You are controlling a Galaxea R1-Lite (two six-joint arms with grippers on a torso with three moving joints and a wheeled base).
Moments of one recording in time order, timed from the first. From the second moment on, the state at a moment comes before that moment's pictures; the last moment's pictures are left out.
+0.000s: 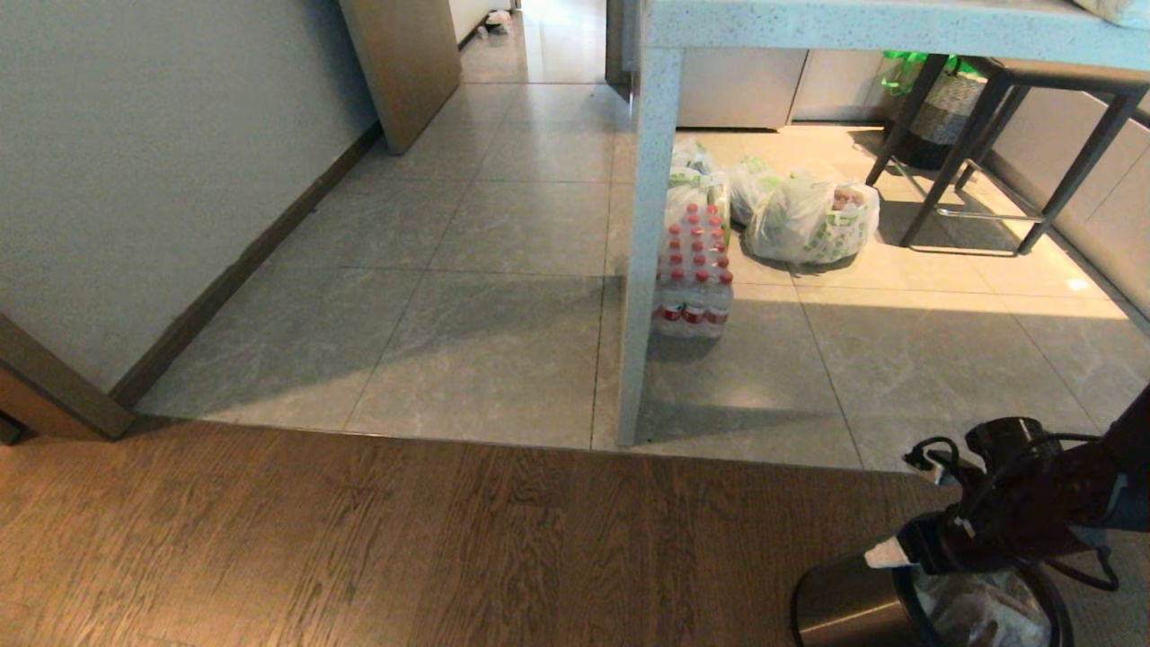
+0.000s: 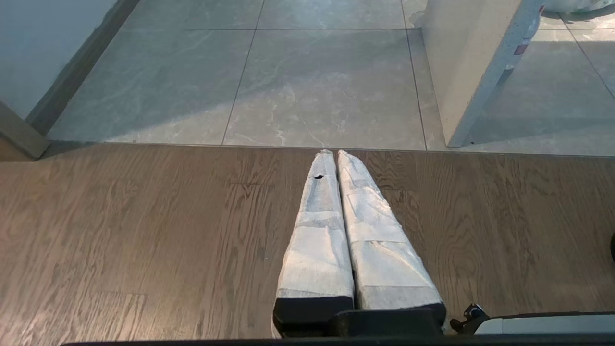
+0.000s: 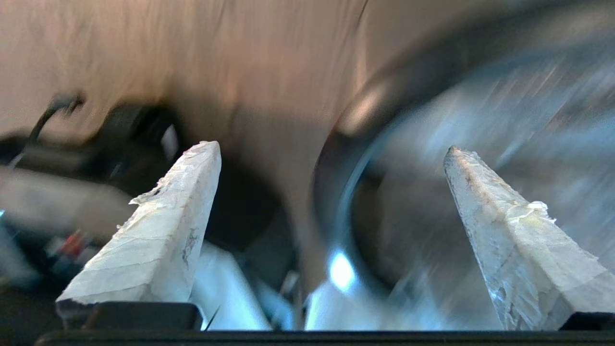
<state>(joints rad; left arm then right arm) 0.00 0.00 0.00 0.01 0.00 0.02 -0.22 2.17 -0.71 -0.28 0.28 -0.25</state>
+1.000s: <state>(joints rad) 0.00 0.00 0.00 0.01 0.00 0.02 -0.16 2.26 -0.64 -0.47 0.20 -0.33</state>
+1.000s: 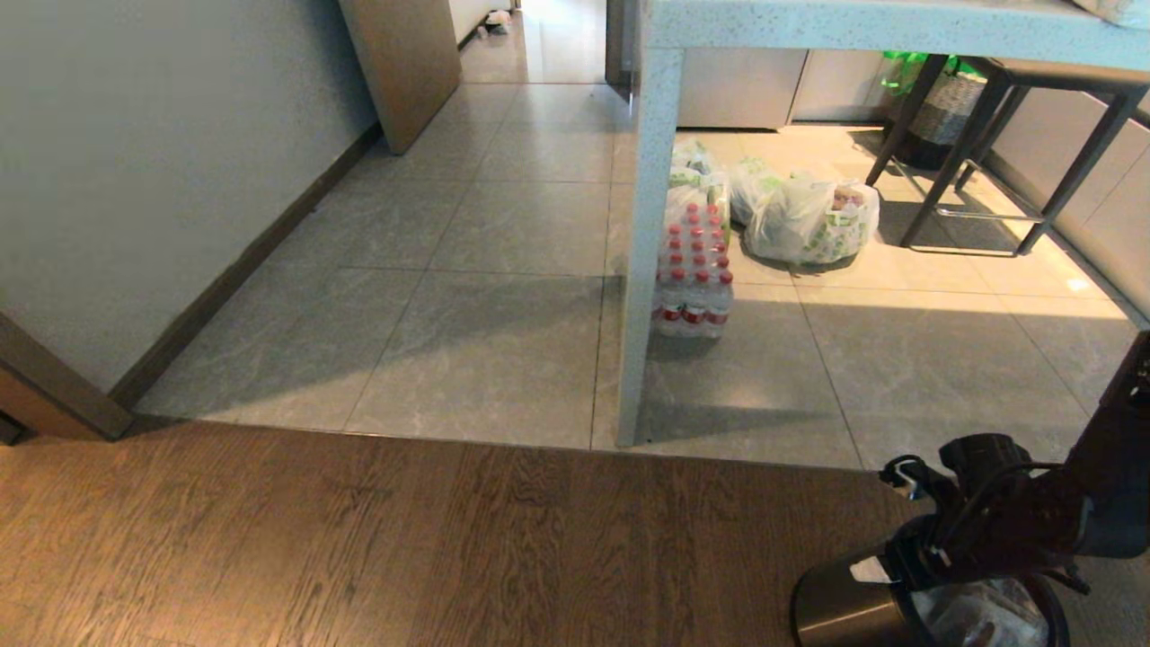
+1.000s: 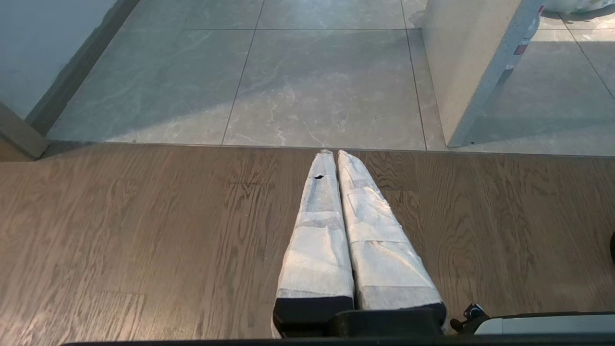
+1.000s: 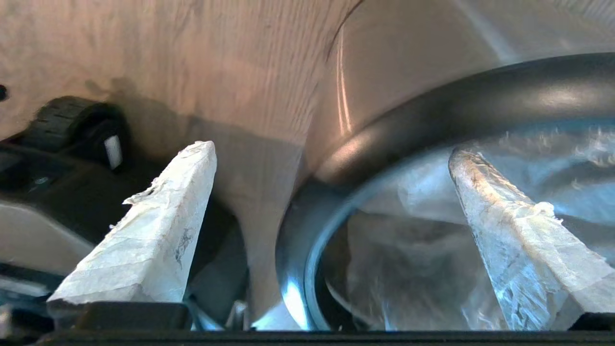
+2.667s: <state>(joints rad) 0.00 0.00 0.00 0.01 0.00 0.02 -0.14 2.23 -0.61 -0.58 0.15 -0.17</state>
